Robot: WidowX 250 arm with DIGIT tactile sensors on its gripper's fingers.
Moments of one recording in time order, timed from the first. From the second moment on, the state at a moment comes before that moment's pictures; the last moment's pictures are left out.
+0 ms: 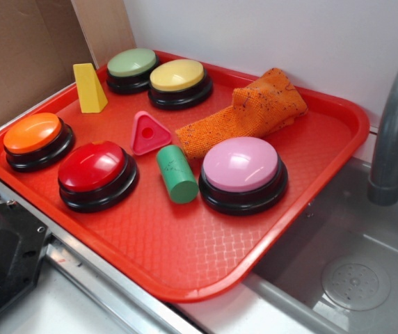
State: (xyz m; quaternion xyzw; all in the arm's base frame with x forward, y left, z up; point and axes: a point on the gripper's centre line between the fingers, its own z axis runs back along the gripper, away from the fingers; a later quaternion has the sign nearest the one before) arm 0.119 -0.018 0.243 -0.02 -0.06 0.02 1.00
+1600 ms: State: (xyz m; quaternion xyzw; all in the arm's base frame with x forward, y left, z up) arm 0.225 0.088 0.119 0.03 -0.17 0.21 0.96
